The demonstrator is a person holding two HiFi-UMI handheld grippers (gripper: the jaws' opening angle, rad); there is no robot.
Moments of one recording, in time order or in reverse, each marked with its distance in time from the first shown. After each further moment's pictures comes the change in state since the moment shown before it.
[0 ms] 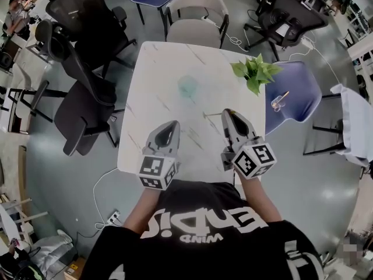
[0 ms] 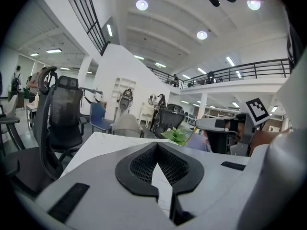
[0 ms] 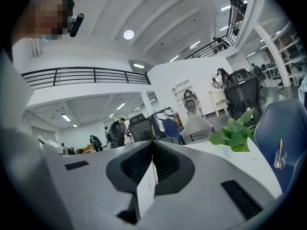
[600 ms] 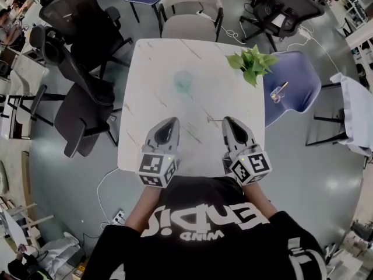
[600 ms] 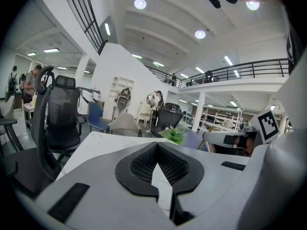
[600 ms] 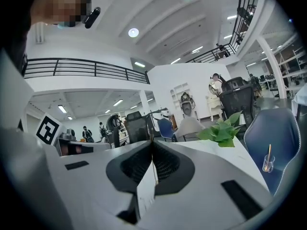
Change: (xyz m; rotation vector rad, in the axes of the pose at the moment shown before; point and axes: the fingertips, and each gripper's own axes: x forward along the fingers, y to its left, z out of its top) left arm 0.003 -0.010 -0.002 0.011 0.012 -0.022; right arm -0.037 -0.004 -0.032 -0.097 -0.003 -0.058
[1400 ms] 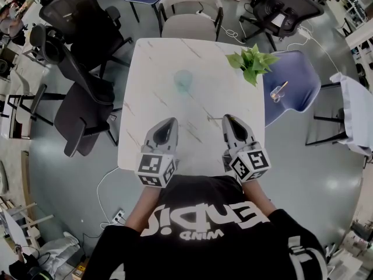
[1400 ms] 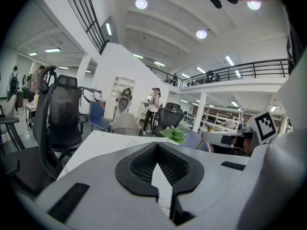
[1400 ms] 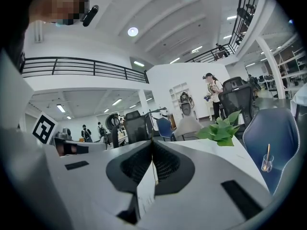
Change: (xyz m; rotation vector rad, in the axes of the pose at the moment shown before) left arm -0.007 0.003 -0.004 -0.007 0.002 0.011; right arm 0.002 -0.004 -0.006 0.008 0.011 -0.018
